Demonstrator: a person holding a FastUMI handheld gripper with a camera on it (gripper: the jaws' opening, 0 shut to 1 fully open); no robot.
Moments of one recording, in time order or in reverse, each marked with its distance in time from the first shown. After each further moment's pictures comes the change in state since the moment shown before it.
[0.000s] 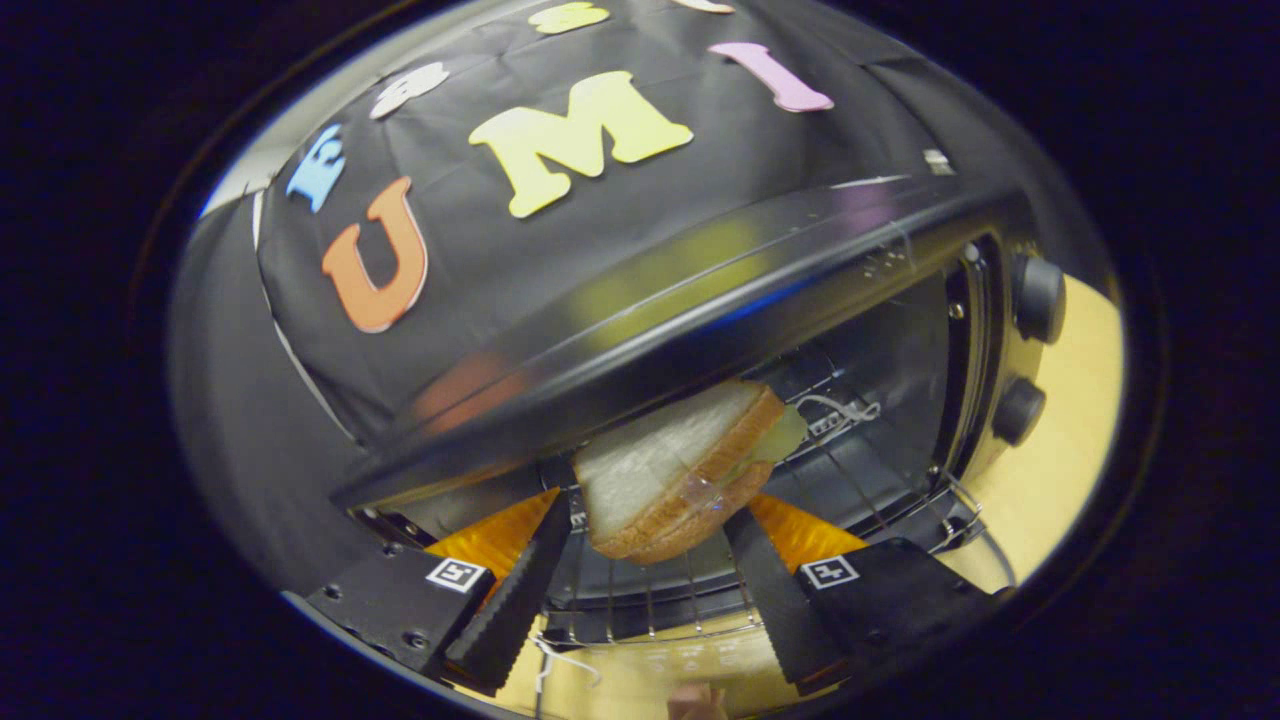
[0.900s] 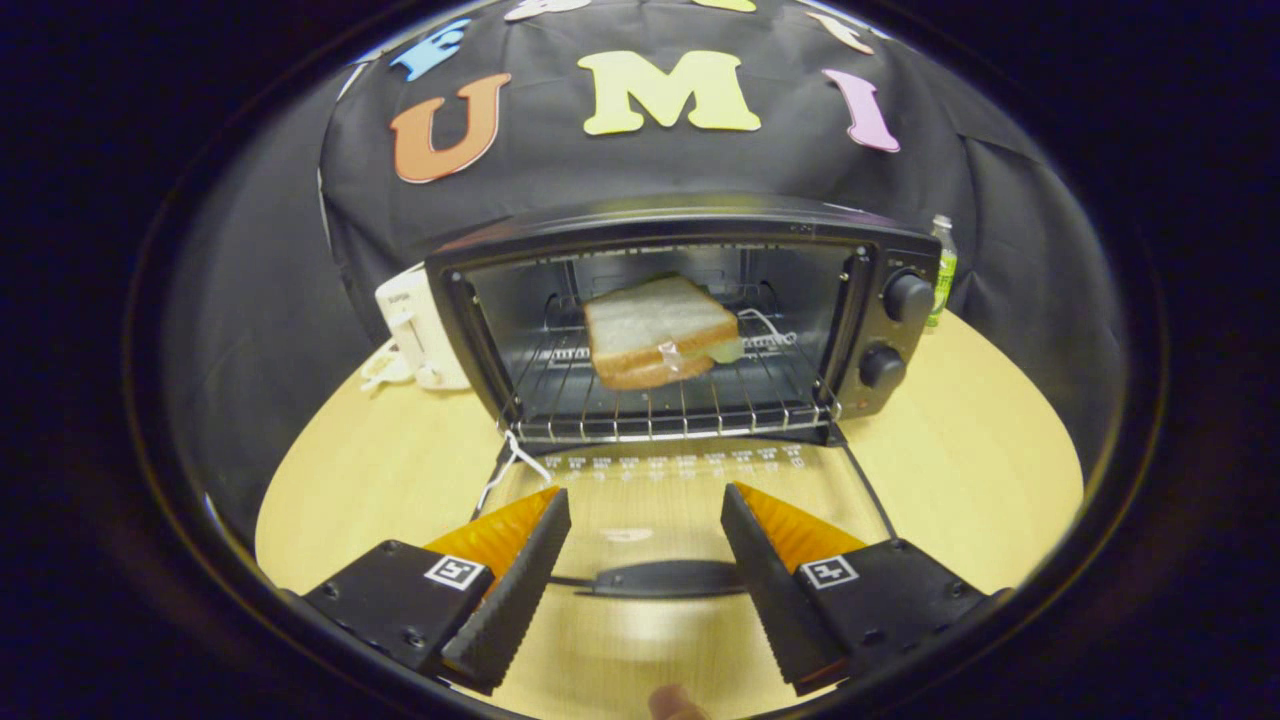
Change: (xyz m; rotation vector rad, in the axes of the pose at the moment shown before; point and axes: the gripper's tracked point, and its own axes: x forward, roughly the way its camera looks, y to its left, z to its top) arm -0.129 -0.028 -0.082 -0.285 0.190 -0.147
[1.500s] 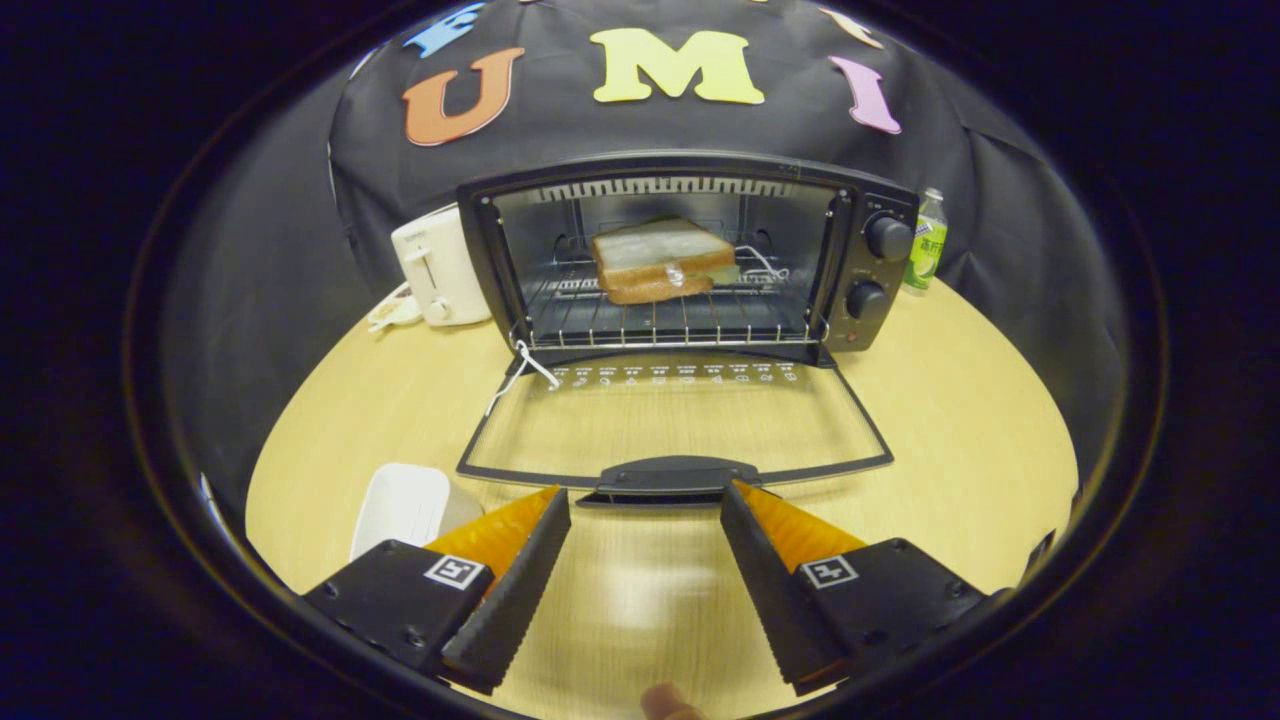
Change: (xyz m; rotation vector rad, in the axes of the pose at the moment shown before) arm -0.021 0.008 -0.045 -0.016 0.101 -0.006
